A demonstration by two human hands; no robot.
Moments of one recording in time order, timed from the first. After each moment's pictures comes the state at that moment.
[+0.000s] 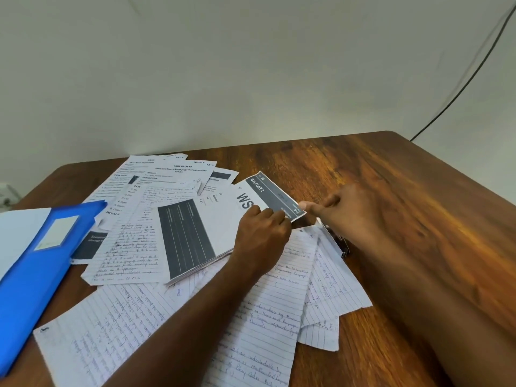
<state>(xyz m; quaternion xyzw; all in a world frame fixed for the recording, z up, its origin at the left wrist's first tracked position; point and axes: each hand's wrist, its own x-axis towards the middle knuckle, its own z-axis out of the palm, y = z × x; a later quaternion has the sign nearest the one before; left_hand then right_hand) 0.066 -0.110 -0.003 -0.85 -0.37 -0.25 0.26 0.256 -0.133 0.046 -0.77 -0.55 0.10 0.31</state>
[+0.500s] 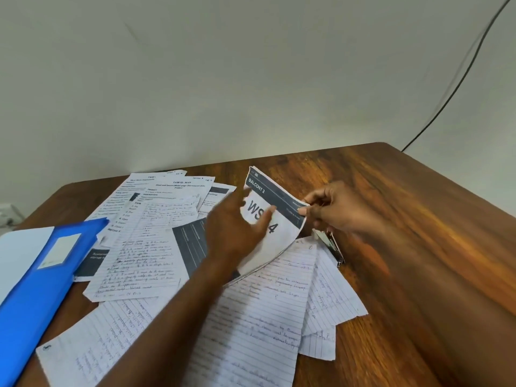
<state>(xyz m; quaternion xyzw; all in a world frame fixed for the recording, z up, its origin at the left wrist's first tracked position) 0.043 -0.098 0.042 -0.71 -0.54 -0.45 -0.05 0.268 -0.128 0.082 -0.61 -0.61 0.33 0.38</state>
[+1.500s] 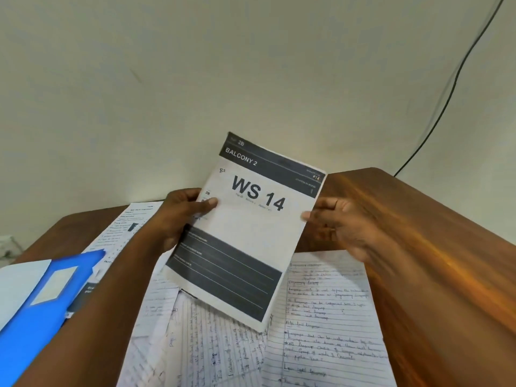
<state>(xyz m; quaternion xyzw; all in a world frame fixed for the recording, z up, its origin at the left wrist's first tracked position) -0.036 -0.040 0.132 -0.59 -0.46 -0.42 -0.51 0.291 -0.123 0.094 -0.48 -0.48 0.49 0.55</state>
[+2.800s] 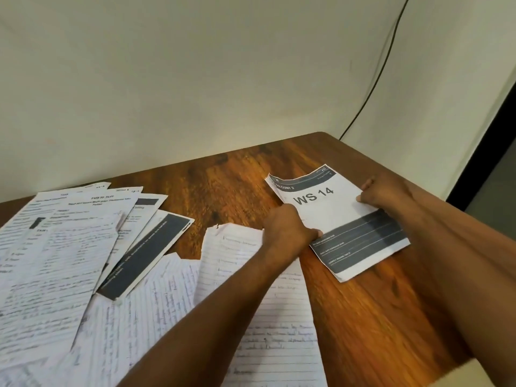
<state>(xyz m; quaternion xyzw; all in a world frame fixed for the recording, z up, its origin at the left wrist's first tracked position) 0.257 -0.114 0.028 -0.78 -0.48 -0.24 -0.32 0.512 -0.114 0.039 -0.90 -0.38 0.10 0.20</state>
